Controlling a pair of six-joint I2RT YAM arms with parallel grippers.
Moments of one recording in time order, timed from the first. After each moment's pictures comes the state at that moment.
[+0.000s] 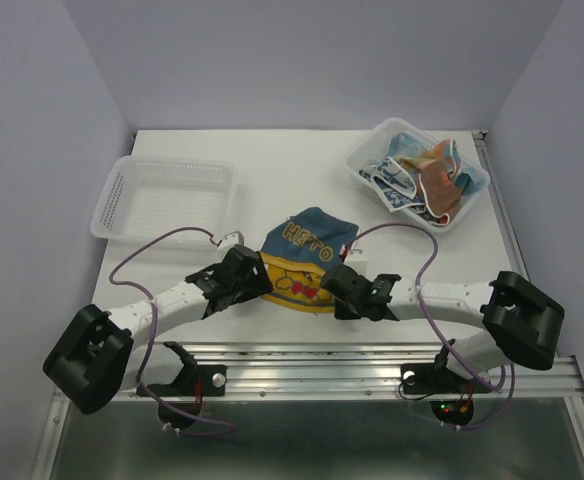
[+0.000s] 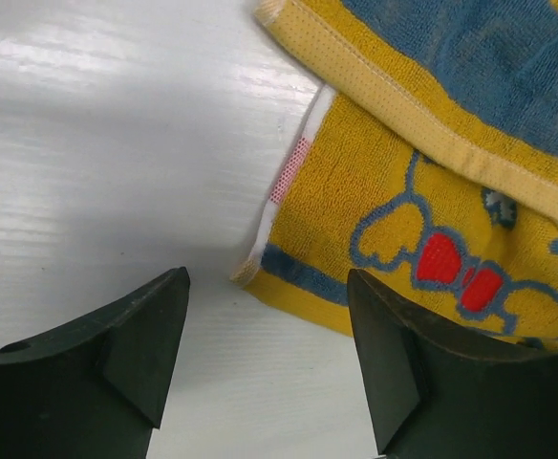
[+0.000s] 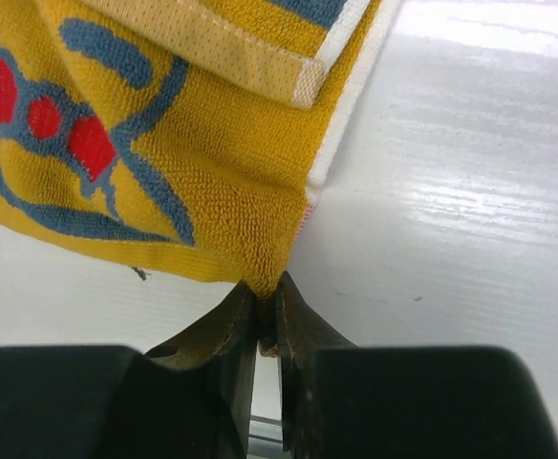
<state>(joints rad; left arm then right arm) -0.69 1.17 0.47 -0.22 -0.21 -0.91 1.04 1.44 0.71 -0.39 0.35 0.93</state>
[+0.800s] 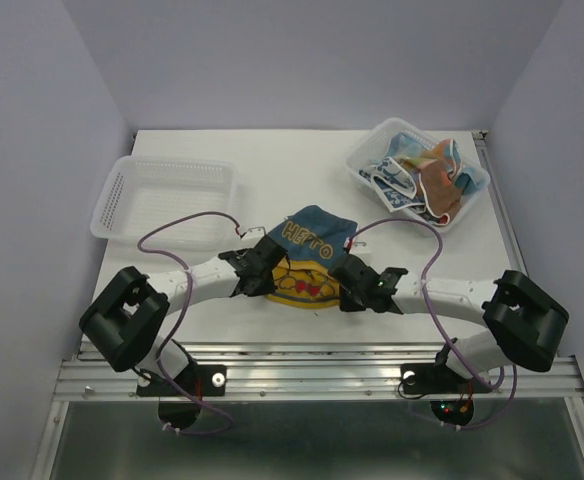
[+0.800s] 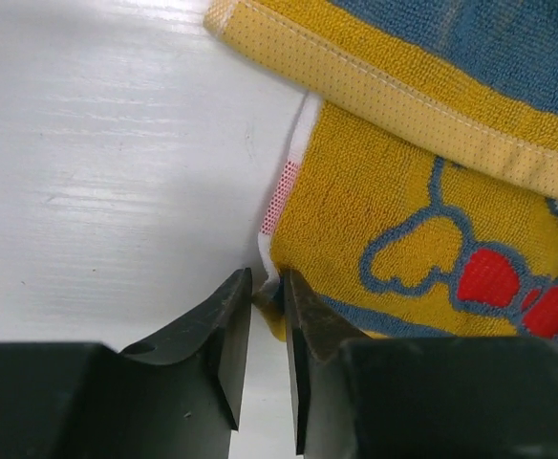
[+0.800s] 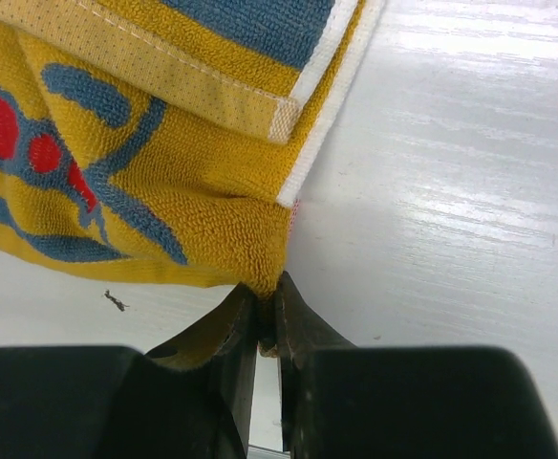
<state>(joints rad) -0.78 1.45 0.71 -0.40 -0.29 -0.87 0.94 1.43 0.69 -0.35 0.30 0.81</state>
